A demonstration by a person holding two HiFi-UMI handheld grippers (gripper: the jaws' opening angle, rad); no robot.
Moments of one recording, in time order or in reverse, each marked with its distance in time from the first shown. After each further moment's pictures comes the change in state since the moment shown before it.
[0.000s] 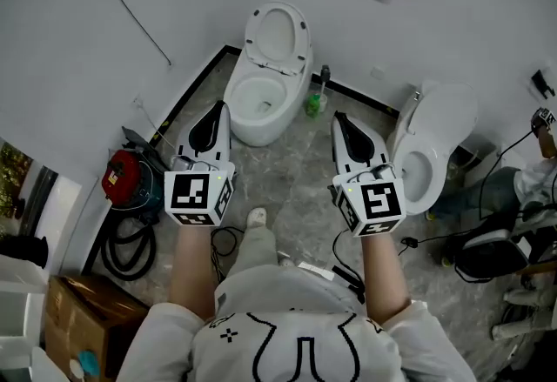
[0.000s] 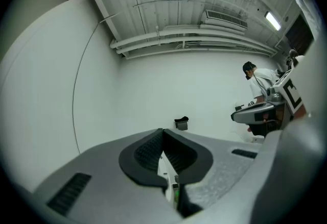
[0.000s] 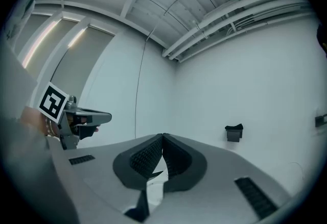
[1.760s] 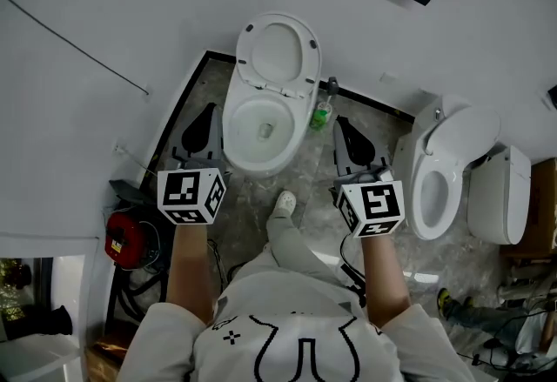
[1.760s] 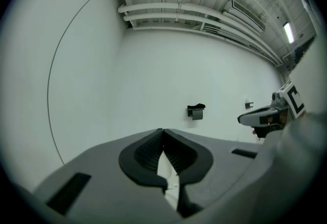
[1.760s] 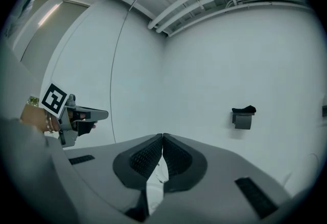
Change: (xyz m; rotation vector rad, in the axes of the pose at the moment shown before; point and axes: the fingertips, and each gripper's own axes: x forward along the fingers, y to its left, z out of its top) left arm 0.286 0.197 -0.124 -0.123 0.141 -0.102; right arm 0.312 -0.069 -0.092 0.050 0.173 -0.129
